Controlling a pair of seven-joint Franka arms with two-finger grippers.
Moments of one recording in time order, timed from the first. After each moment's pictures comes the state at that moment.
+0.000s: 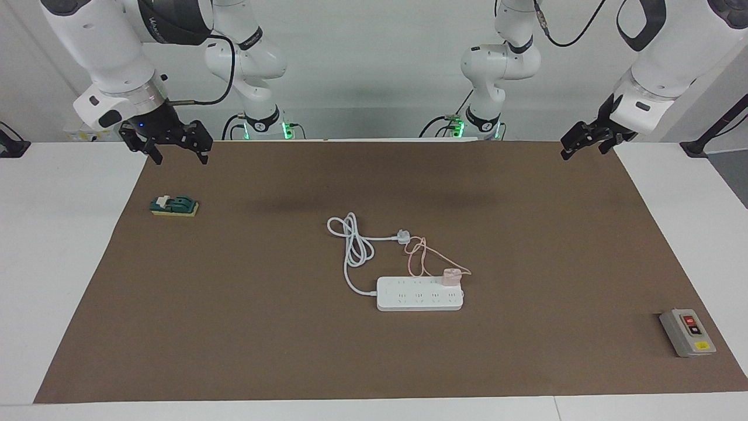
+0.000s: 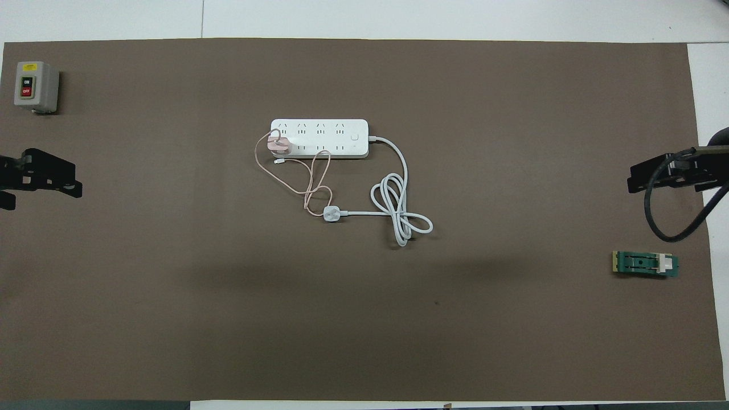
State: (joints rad) left arm -0.04 0.02 0.01 -1.54 -0.02 1.41 -0.14; right arm -0.07 -0.02 0.05 -1.62 -0.01 1.53 -0.01
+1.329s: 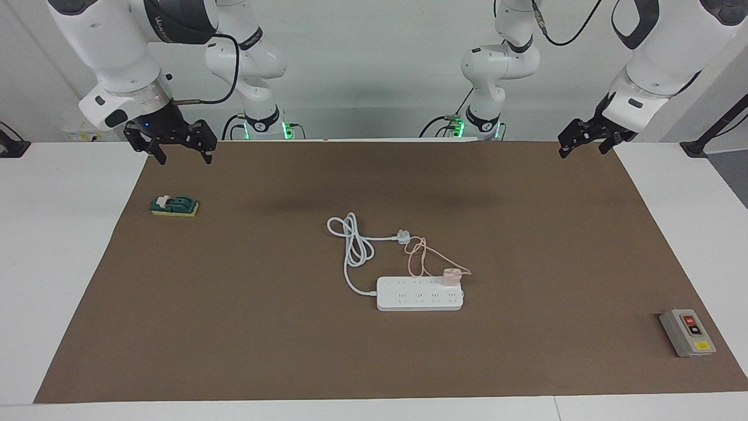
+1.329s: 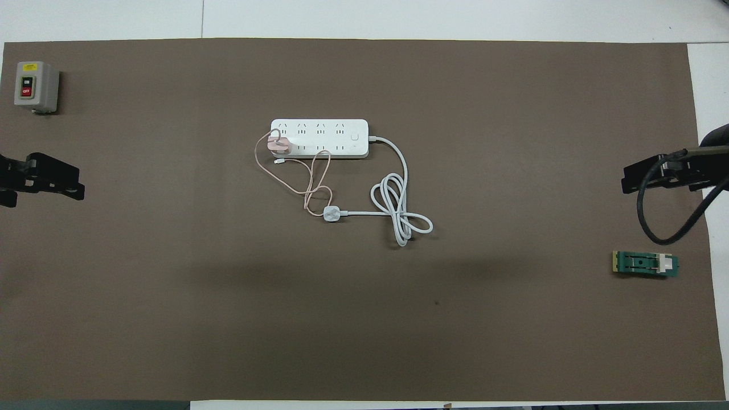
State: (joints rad) left arm 0.04 0.02 -0.09 -1.54 0.00 1.42 -0.08; right arm -0.07 -0.02 0.07 -1.62 -0.01 1.53 -0.01
